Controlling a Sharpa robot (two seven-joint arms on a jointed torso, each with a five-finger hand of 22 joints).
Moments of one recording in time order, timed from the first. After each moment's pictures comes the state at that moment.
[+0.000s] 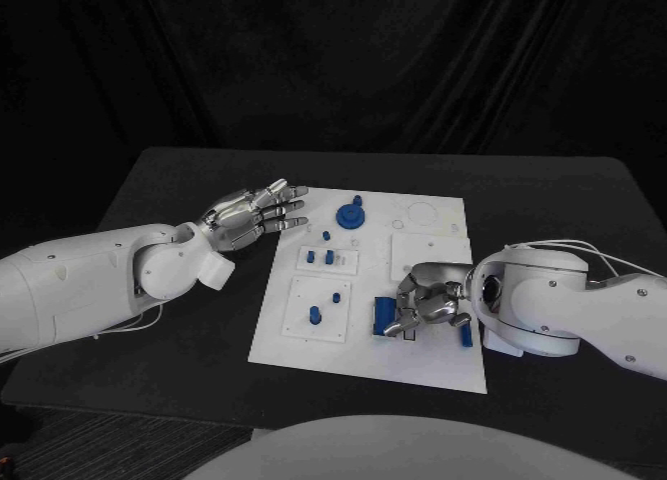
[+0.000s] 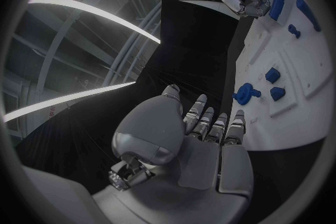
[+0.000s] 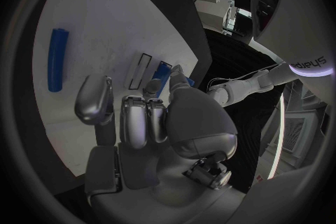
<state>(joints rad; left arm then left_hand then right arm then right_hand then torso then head) 1.18 -0.90 -0.21 1.35 0.04 0.32 0.43 1.32 0.27 -0.22 0.27 0.46 0.43 0.15 0.10 0.05 0.11 0.13 0.13 0.03 0.04 0.20 0.03 0.01 0.16 0.05 0.29 0.03 0.08 1.23 -0.89 -0.21 1.85 -1.15 0.04 -0.46 1.10 0.07 -0.17 0.08 0.05 0.72 0.00 0.91 1.22 1.47 -0.07 1.57 1.31 1.47 -0.12 1.52 1.31 0.09 1.45 -0.01 1.07 1.31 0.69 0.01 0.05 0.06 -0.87</state>
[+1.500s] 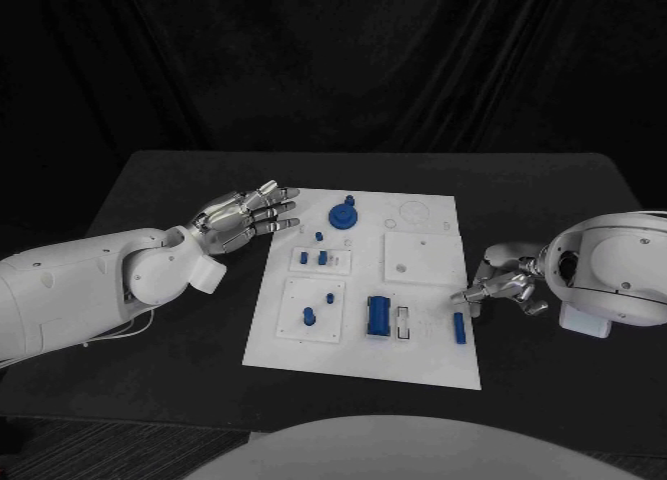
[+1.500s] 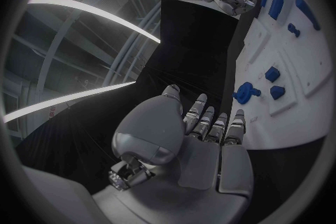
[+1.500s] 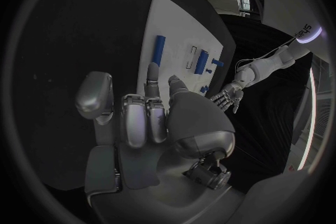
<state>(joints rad) 1.18 -0.90 -0.21 1.35 0.04 0.32 0.43 1.33 0.26 -0.21 0.27 0.46 0.45 0.16 0.11 0.05 0.12 0.14 0.15 0.03 0.04 0.20 0.04 0.02 0.16 0.06 0.29 0.04 0.08 1.32 -1.12 -0.21 1.84 -1.01 0.17 -0.61 1.04 0.13 -0.14 0.11 0.29 1.13 0.01 0.24 0.54 1.47 -0.05 1.57 1.31 1.47 -0.11 1.49 1.31 0.09 1.45 0.01 1.01 1.31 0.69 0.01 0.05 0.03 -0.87</state>
